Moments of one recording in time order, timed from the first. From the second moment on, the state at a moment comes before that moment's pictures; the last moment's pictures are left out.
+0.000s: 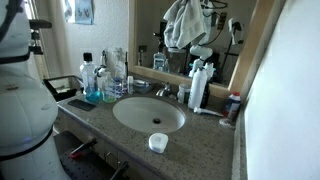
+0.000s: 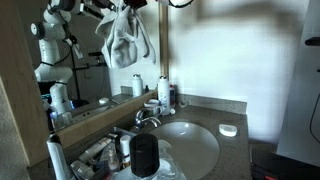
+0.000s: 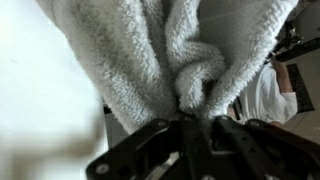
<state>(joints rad) -0.01 0.07 -0.05 -1.47 0.04 2.56 0.14</state>
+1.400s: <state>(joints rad) -0.07 0.00 -0.14 -1.45 -0.20 2.46 0.42</state>
